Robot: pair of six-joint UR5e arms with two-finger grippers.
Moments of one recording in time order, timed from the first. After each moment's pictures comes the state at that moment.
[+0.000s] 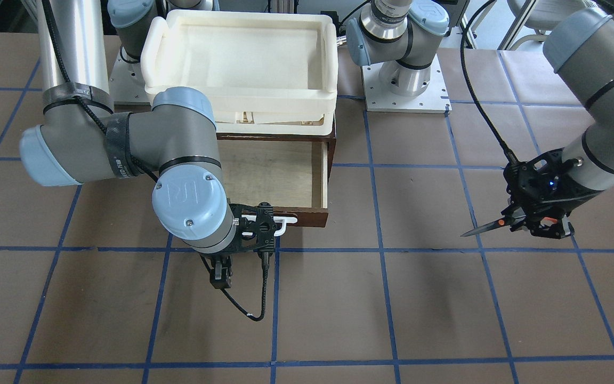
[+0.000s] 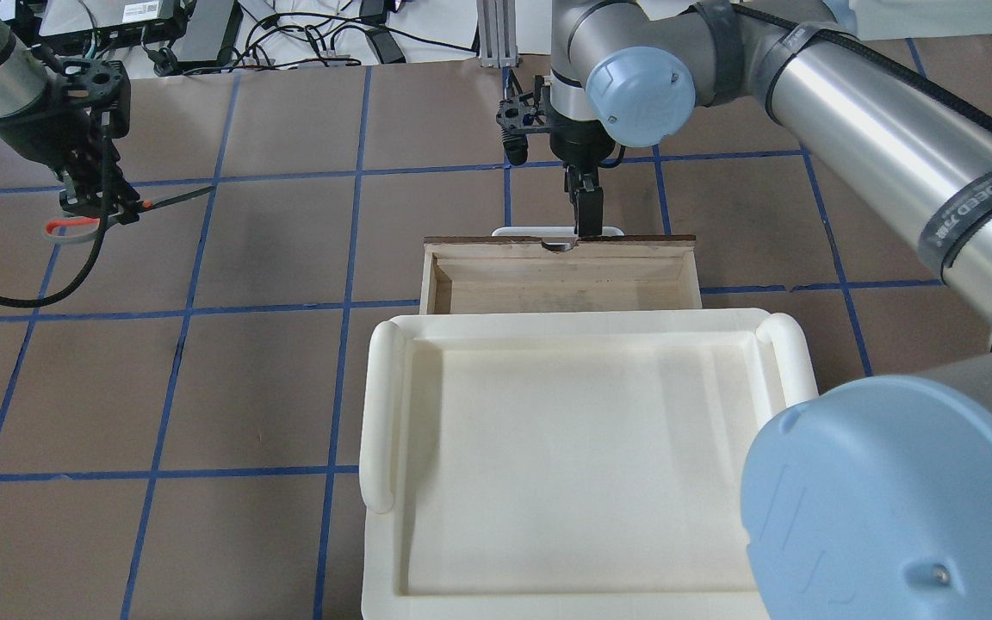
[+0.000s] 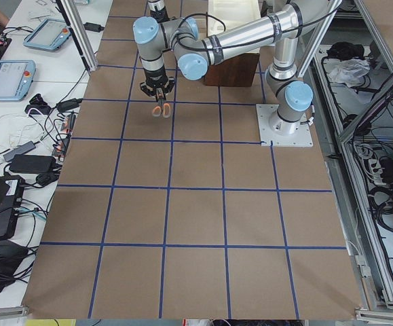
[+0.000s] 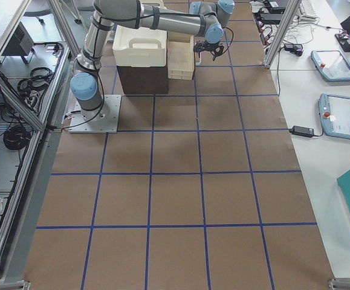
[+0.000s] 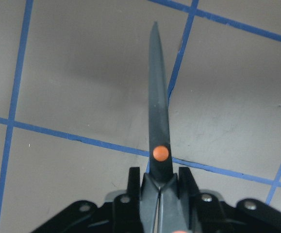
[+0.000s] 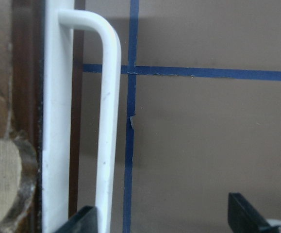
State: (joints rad) left arm -1.29 -1.80 -1.51 -1.44 1.57 1.58; right arm 1.79 -1.02 1.32 -1.70 -1.53 -1.42
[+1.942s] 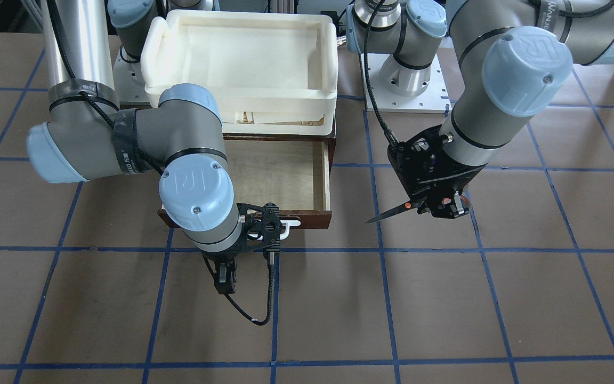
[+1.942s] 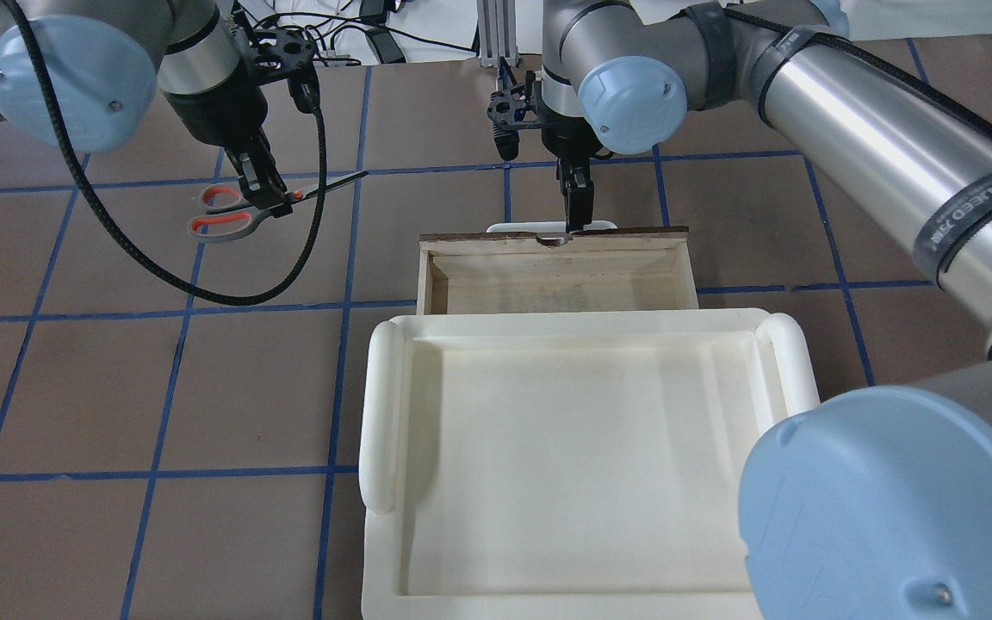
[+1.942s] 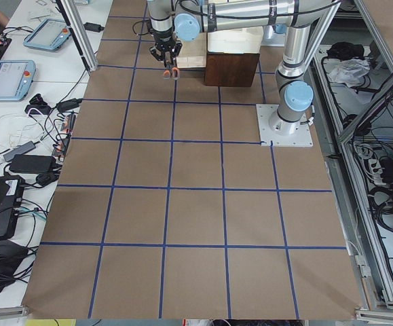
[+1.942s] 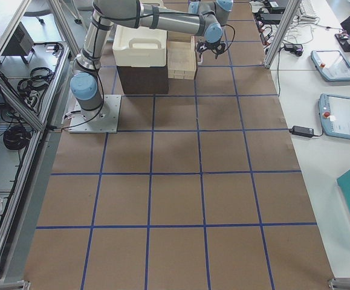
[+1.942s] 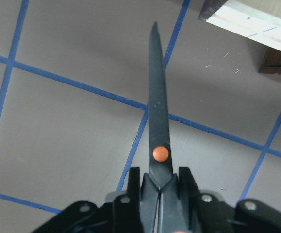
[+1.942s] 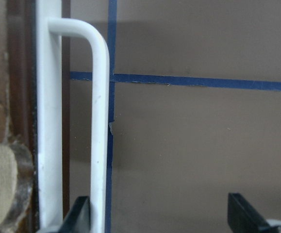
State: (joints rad) left arm -1.58 -1.78 -1.50 -1.49 1.57 1.21; right arm 1.80 -1.04 1.33 -1.78 -1.55 -1.40
